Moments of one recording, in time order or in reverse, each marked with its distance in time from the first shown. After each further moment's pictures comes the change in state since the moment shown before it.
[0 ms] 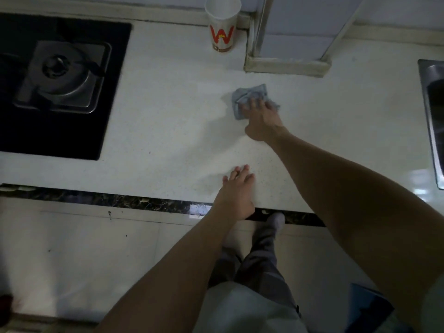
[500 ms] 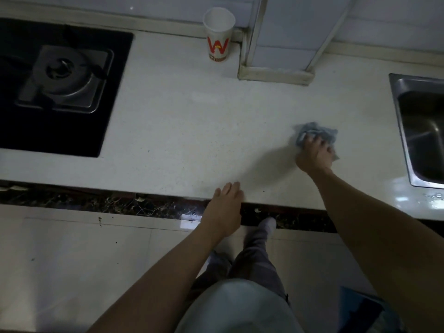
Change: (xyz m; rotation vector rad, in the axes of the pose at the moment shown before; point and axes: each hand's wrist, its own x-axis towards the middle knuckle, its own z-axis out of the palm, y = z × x) left_hand -0.041 -0.015 0.033 0.221 0.116 0.146; right_hand -0.121 0.102 0.022 -0.032 0.056 0.586
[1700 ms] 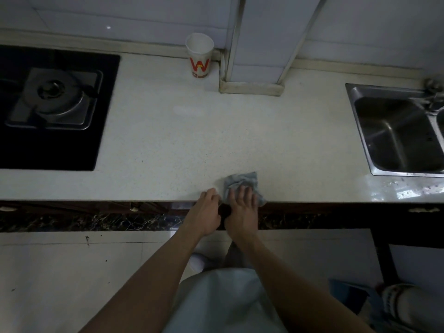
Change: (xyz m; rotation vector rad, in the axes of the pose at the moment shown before) left_hand -0.028 -0.020 -0.005 -0.200 0.017 -0.058; right_hand -0.211 -0.101 0.060 0.175 0.022 -0.241
